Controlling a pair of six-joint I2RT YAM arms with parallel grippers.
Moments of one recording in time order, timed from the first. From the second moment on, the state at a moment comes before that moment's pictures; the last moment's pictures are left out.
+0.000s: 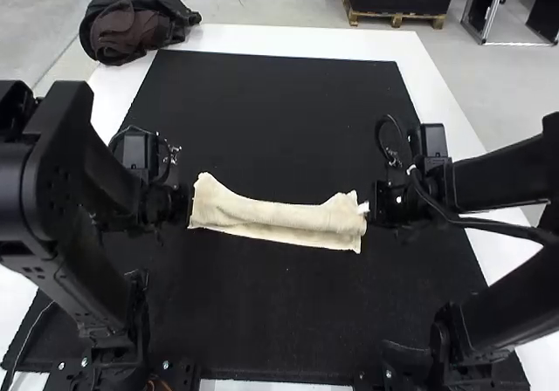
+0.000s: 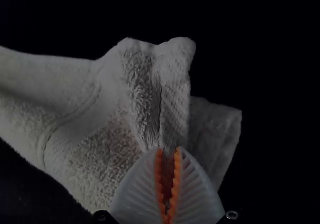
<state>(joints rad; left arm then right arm) 0.11 1.33 0.26 0.35 0.26 0.17 0.13 1.30 0.42 -0.04 -0.40 0.12</state>
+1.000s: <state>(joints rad) 0.11 1.21 0.23 0.48 0.17 0.17 0.13 1.36 0.42 -0.02 -0.39 0.04</state>
